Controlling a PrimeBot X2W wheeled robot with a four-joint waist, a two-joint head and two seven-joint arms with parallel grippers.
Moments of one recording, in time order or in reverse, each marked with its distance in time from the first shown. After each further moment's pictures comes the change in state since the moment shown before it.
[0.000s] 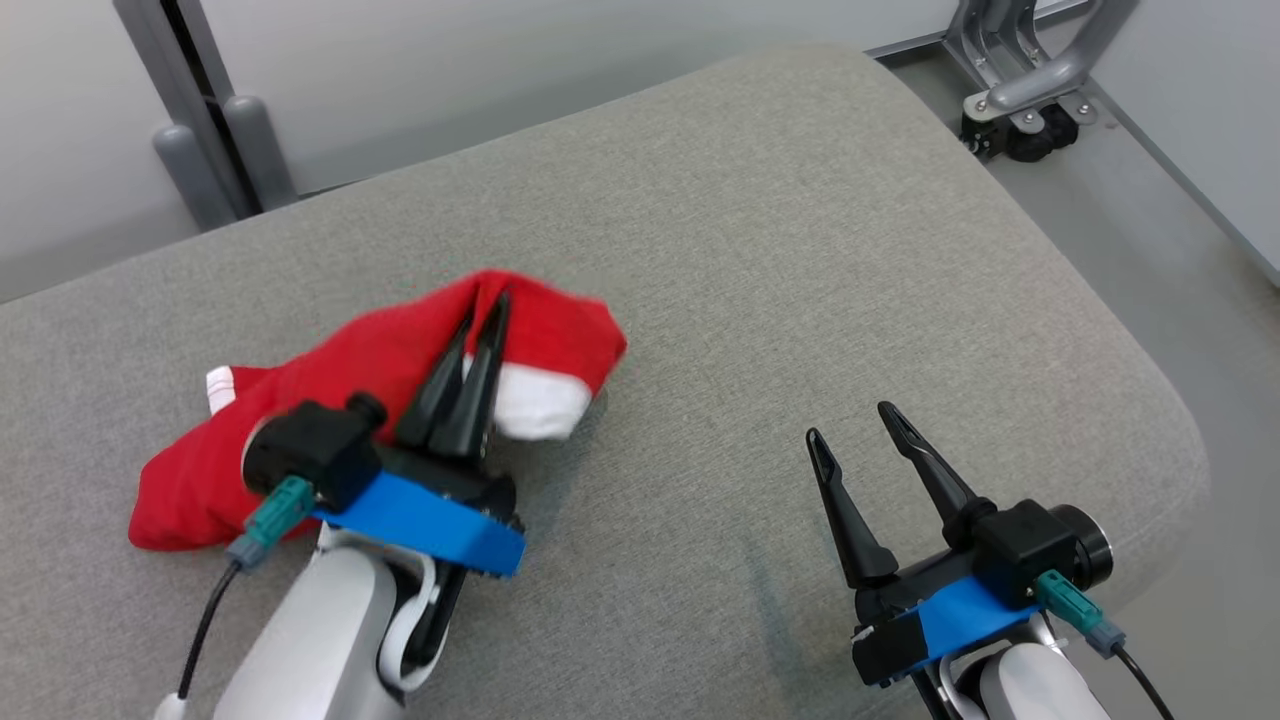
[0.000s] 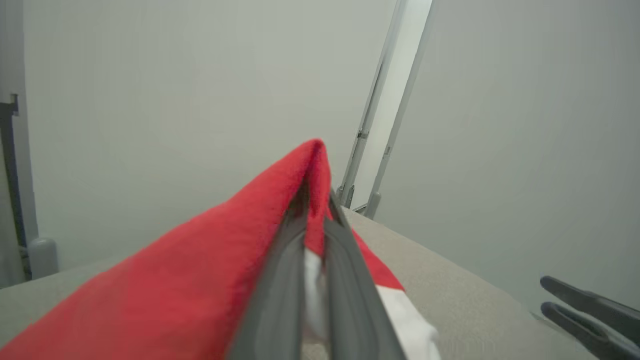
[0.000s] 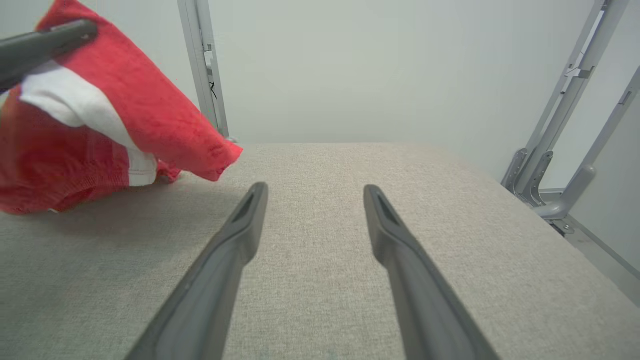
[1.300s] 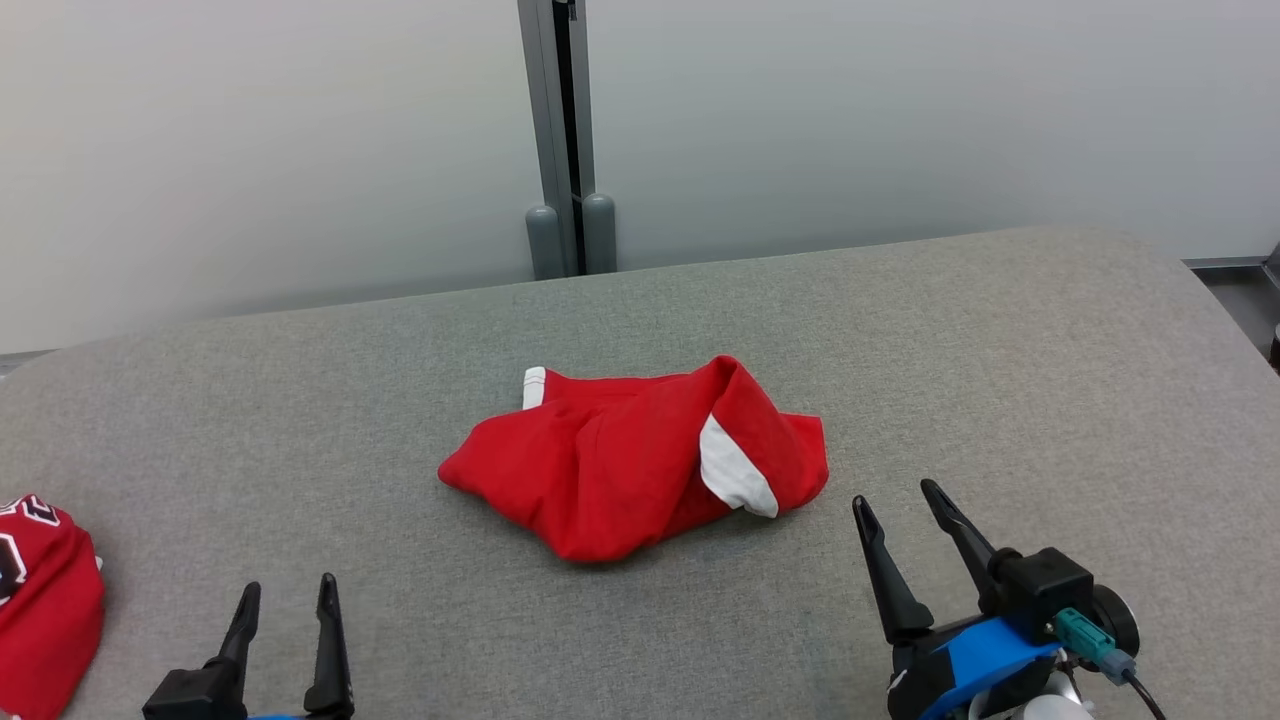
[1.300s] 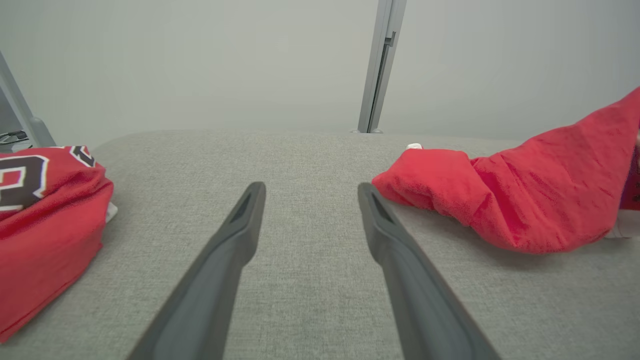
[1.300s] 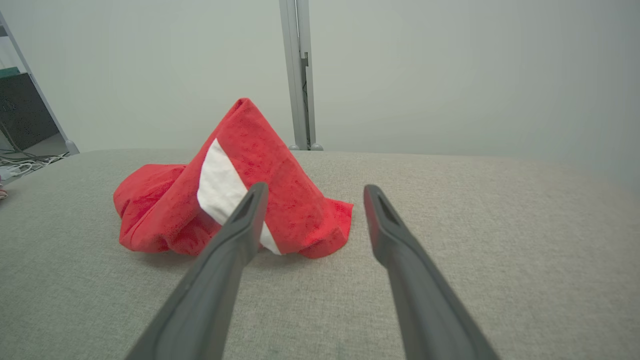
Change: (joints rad) left arm 0.430 -0.105 0.489 0.150 0.308 0.000 0.000; right arm 0.059 0.001 -0.076 0.130 0.028 0.000 0.000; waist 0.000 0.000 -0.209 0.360
